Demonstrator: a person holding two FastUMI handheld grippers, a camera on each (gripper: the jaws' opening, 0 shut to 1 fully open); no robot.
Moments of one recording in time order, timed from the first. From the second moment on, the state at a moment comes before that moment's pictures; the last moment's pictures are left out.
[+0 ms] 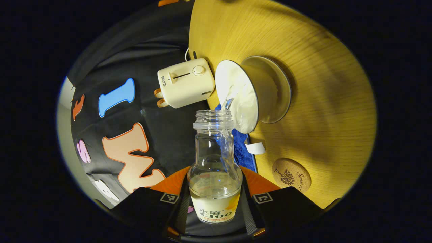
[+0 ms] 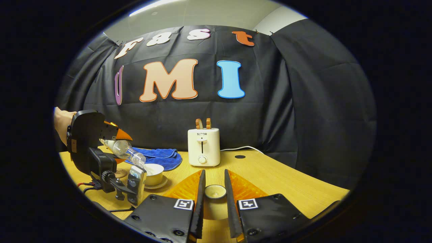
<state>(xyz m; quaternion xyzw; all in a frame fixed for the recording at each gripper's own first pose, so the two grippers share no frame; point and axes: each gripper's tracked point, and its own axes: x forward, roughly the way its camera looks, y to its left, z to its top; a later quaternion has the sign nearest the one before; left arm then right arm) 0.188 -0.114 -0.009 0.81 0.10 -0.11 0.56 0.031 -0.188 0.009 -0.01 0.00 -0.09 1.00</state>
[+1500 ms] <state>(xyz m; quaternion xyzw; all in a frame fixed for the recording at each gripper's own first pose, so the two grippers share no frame) 0.177 -0.132 -0.017 0.67 0.11 -0.15 0.72 0.030 -0.188 0.009 -0.01 0.00 -0.09 1.00</state>
